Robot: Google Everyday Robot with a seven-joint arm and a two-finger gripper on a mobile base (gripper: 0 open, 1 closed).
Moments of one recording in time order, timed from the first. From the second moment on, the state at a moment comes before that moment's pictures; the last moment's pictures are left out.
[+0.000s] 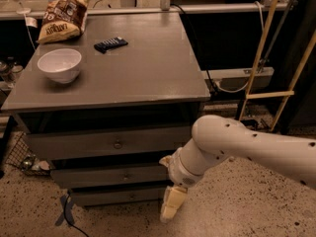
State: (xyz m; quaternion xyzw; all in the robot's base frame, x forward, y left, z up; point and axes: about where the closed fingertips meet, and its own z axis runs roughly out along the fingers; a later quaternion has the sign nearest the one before) arm 0.415 -0.015 0.626 -0.67 0.69 0.21 0.15
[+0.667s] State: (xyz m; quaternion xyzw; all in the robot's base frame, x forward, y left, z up) arm 0.423 -0.014 0.607 -0.67 0.69 0.21 0.16
